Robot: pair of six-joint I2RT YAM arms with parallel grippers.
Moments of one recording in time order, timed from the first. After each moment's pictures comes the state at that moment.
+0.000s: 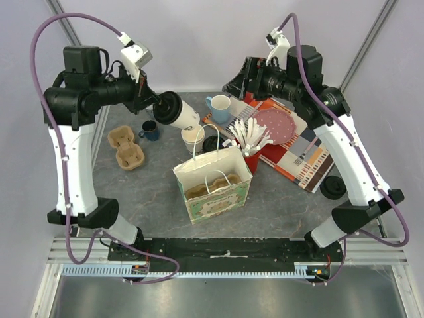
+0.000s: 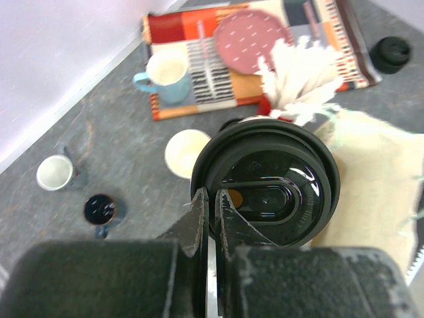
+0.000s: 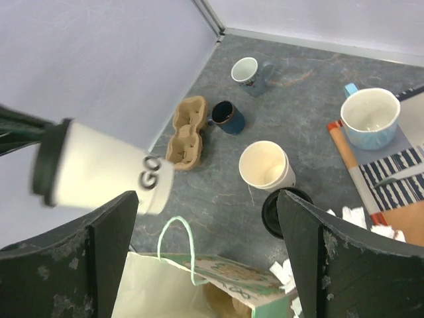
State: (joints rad) left arm -0.11 1.60 2.37 -1.35 0.63 0.41; right arm 0.48 1.59 2.02 -0.68 -0.34 0.47
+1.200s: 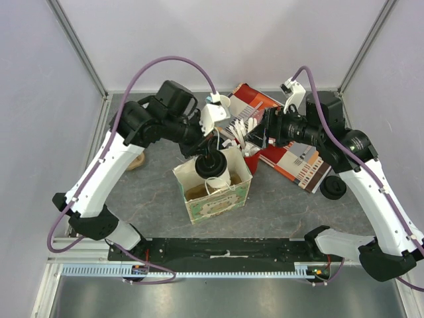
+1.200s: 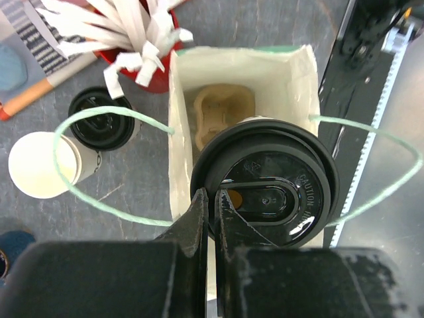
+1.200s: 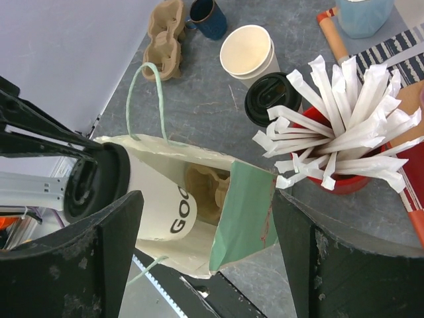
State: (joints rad) left arm -0.74 1.53 2.07 -1.36 0.39 0.36; right arm 0.48 1.16 1.55 -0.81 -0.35 0.39
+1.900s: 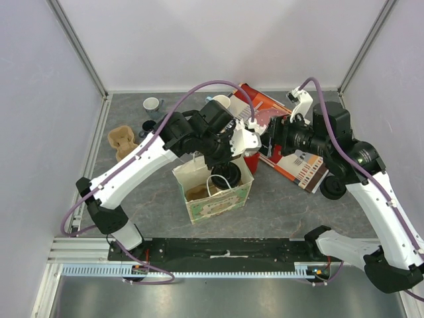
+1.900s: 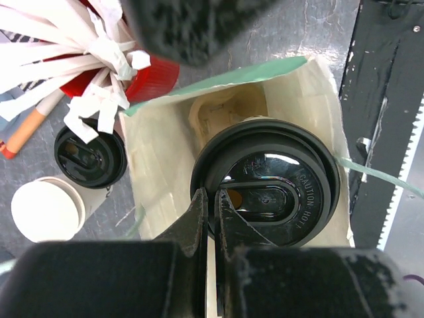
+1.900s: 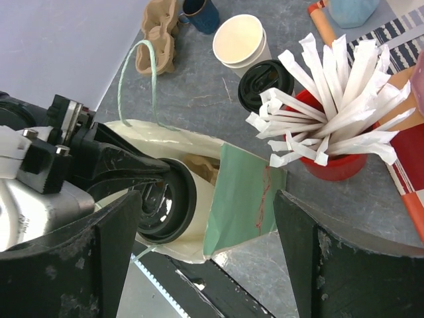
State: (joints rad) left arm -0.95 1.63 1.94 -1.26 0.21 0.47; right arm 0.48 1.07 1.47 -0.82 -0.33 0.39
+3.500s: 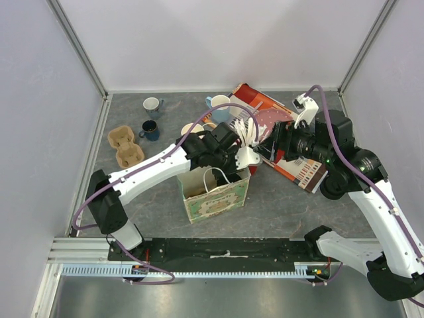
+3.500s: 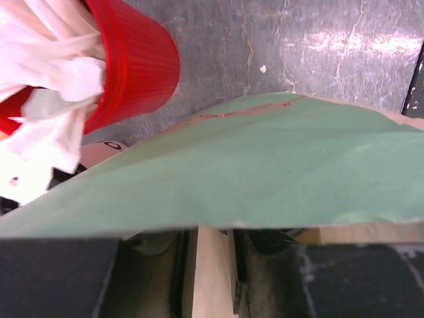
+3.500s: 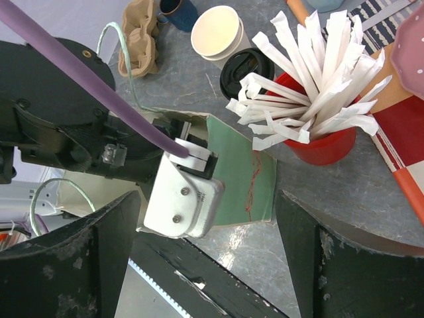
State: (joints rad) left arm -0.94 1.63 1.48 -0.83 0.19 0.53; right arm 0.48 1.00 1.38 -0.82 -0.26 0.43
